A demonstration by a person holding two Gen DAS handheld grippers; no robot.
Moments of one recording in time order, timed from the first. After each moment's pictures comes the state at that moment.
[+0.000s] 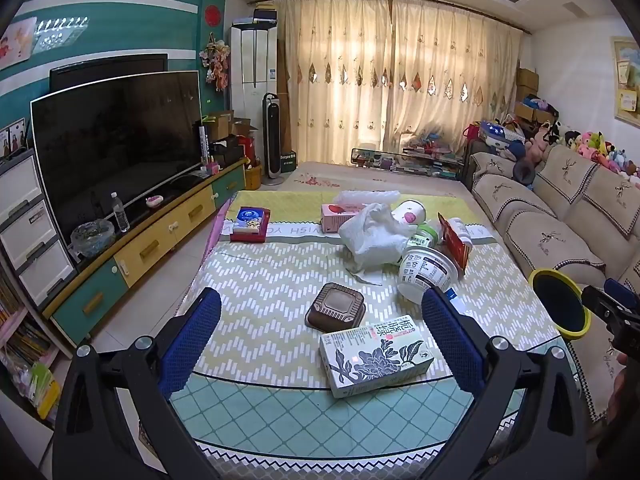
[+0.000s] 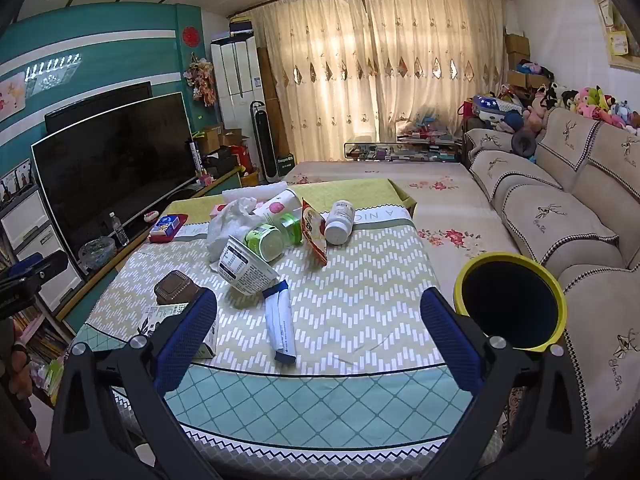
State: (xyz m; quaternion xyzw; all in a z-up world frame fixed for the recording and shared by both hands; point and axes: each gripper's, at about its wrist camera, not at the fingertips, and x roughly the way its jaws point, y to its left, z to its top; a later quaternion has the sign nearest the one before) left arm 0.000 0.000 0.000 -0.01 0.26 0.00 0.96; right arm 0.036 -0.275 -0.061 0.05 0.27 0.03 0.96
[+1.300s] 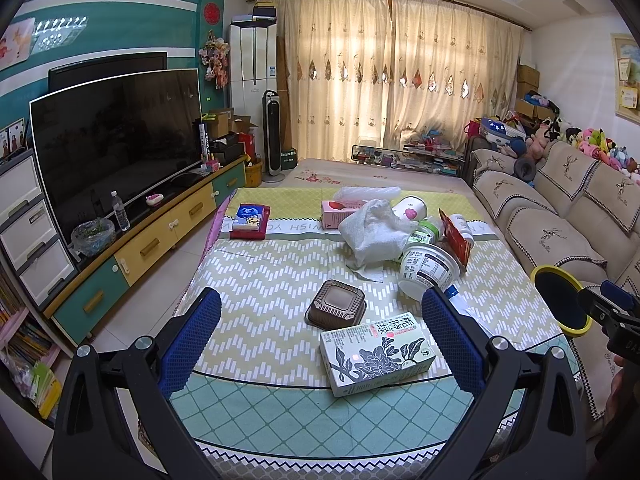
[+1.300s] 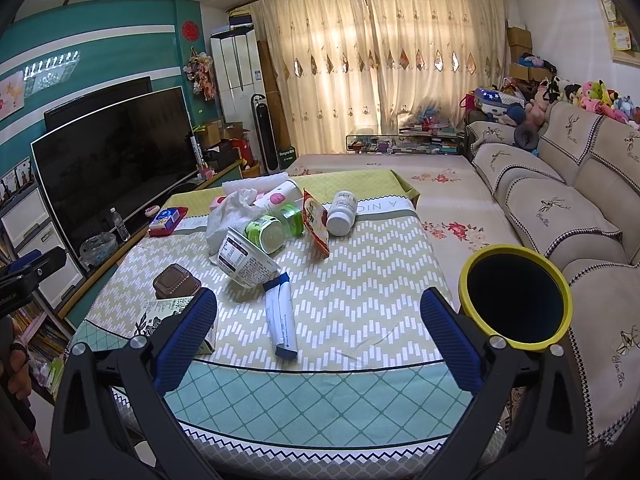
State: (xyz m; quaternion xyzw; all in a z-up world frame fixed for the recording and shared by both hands) left arm 0.000 0.000 -0.001 -0.01 0.27 0.00 0.96; right arm 0.039 -0.272 -0.069 0.06 0.27 0.03 0.96
